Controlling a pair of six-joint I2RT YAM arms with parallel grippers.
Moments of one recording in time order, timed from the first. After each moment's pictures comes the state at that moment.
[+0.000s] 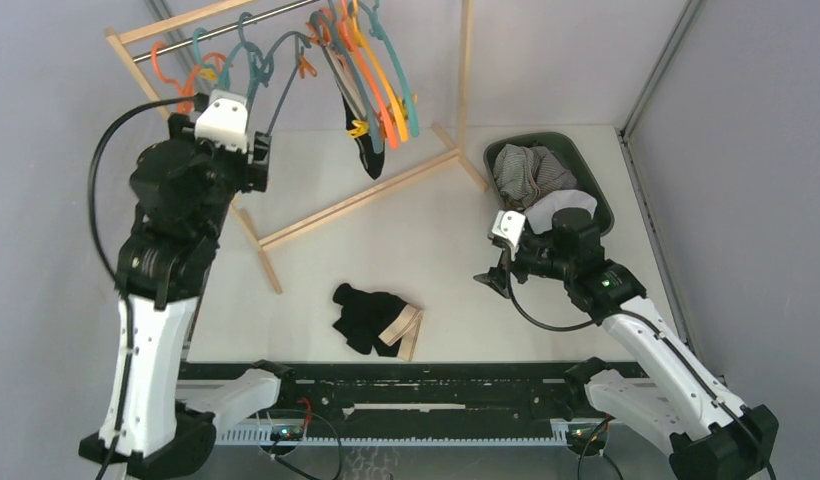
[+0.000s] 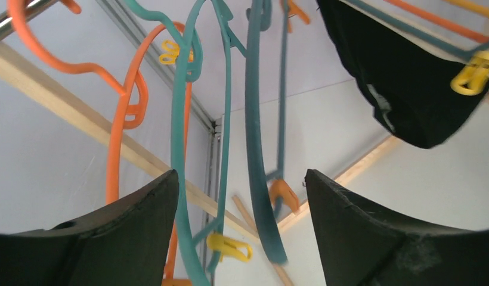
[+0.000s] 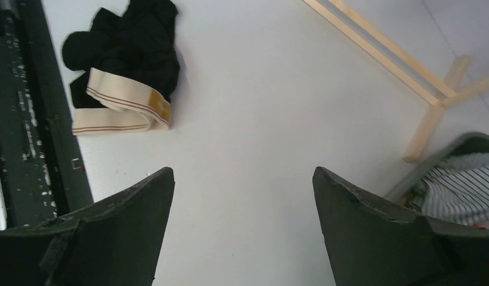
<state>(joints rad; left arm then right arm) -0.28 1.06 1.66 -0.70 -0.33 0.32 0.43 0.86 0.80 -0.43 -0.60 -0.50</state>
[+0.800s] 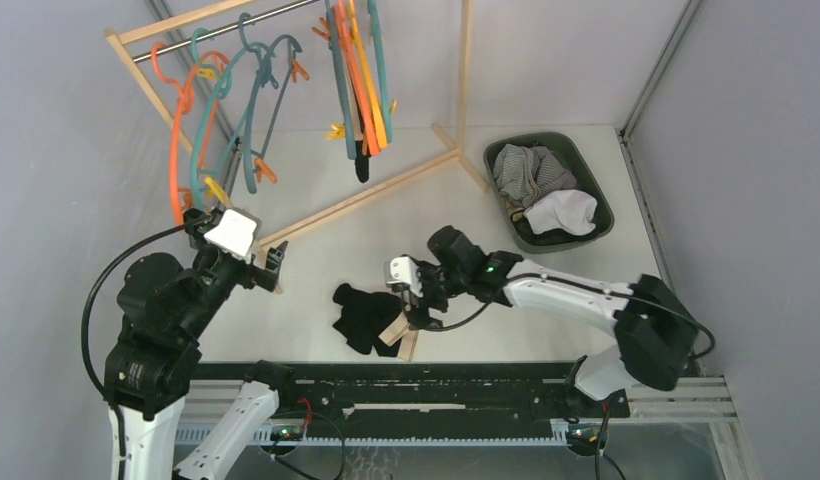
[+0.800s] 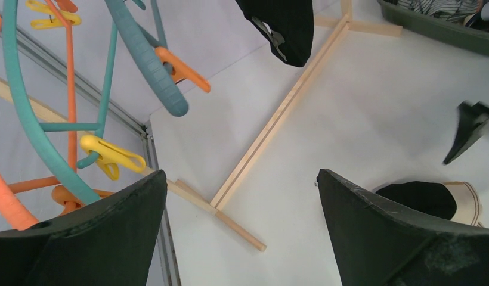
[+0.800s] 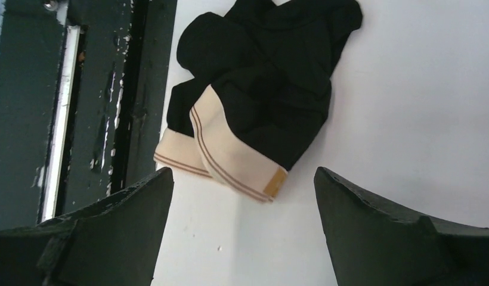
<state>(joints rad) -0.27 0.59 1.26 -0.82 0.05 0.37 0.91 1.42 0.93 -0.28 -0.57 -0.53</state>
